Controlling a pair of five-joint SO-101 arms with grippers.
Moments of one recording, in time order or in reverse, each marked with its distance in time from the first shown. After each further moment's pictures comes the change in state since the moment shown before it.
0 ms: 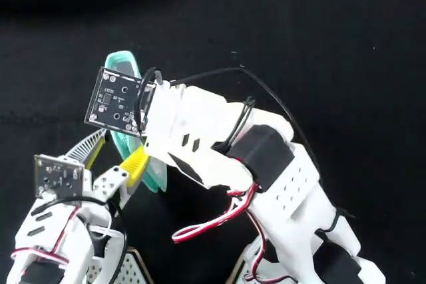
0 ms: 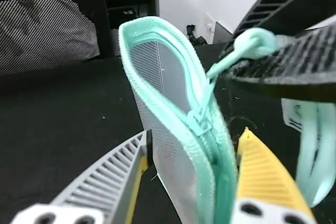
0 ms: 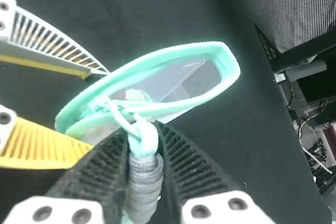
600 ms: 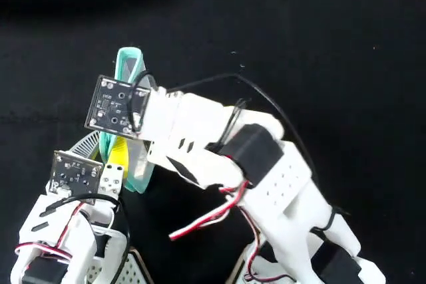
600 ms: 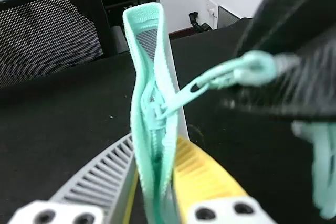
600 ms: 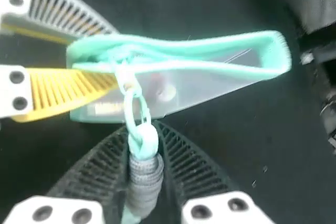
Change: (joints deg) left arm 0.0 0.2 1.4 -1.2 -8.0; right arm -0.1 0.0 5.7 2.5 -0.1
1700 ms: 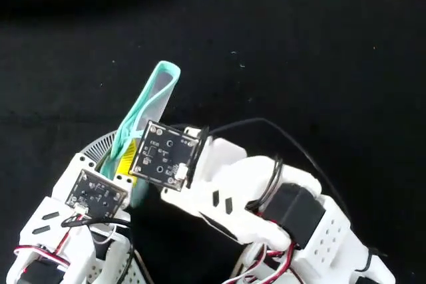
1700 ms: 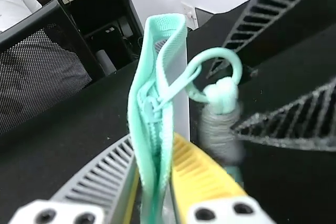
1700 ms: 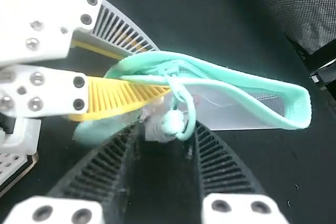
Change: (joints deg) left arm 7.0 -0.2 -0.4 2.1 -9.6; right arm -6.2 -25.1 23.6 -10.3 -10.7
